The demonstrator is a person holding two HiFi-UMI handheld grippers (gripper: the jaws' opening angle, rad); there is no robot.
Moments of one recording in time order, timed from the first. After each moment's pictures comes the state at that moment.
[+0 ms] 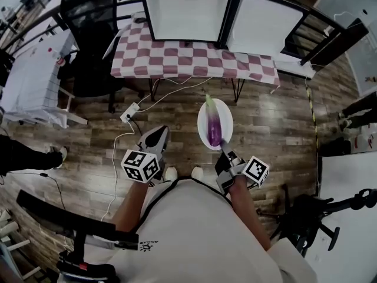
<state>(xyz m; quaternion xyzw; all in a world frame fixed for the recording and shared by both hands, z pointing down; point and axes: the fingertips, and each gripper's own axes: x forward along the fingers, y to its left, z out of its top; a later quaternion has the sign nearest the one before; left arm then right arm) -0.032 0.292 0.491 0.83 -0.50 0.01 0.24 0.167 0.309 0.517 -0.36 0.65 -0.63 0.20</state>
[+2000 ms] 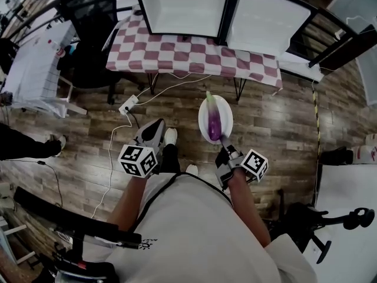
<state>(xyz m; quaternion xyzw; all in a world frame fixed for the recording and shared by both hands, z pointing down) 0.008 0.249 0.506 0.80 -0.55 0.02 0.24 0.226 0.252 0.565 -0.37 0.64 -0.65 0.15</state>
